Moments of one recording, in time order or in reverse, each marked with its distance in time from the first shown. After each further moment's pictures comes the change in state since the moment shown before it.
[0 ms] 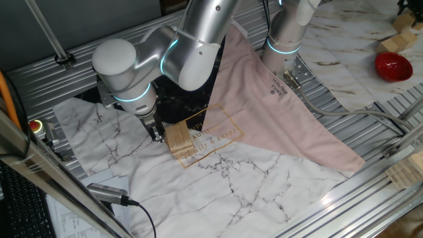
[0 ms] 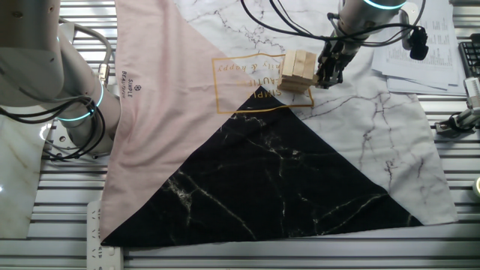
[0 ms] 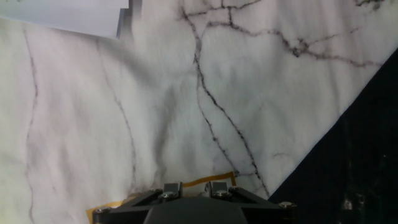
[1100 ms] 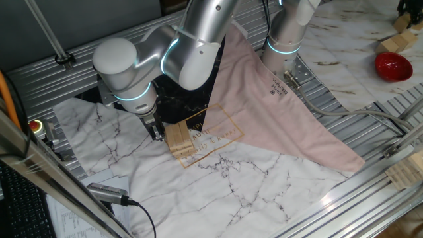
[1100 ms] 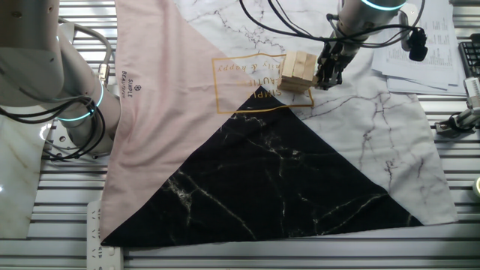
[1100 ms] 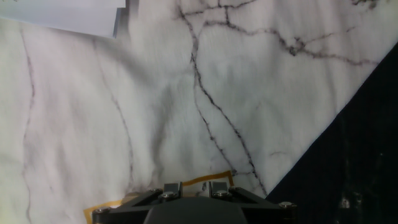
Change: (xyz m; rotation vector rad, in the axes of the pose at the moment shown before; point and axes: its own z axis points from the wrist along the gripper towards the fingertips) arm 0.001 -0.003 0.000 0.001 -0.003 0.004
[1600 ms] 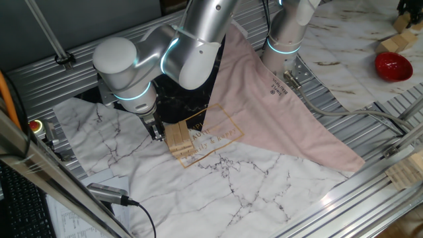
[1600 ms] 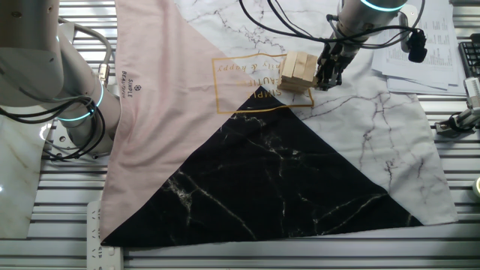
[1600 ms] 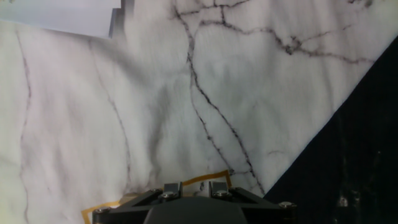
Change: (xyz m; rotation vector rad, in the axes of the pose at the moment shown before) arm 0.000 -0.002 0.000 0.000 0.001 0.010
